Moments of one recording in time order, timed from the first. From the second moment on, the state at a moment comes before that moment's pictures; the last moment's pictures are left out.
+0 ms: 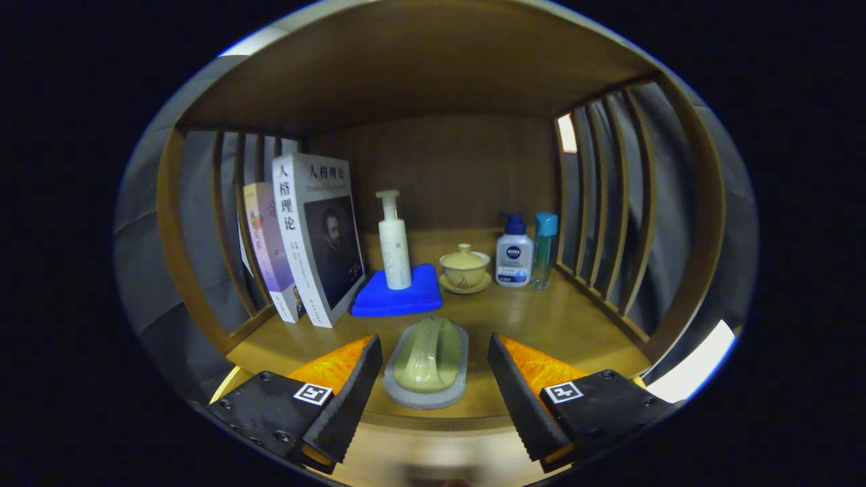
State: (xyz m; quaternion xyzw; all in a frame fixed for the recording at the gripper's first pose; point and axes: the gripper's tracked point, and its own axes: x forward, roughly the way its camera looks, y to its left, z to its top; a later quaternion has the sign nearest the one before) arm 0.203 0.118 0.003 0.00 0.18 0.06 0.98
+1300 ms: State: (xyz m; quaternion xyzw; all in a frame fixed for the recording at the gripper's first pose) arm -0.019 0.127 -0.039 -0.04 0.07 0.10 0.99
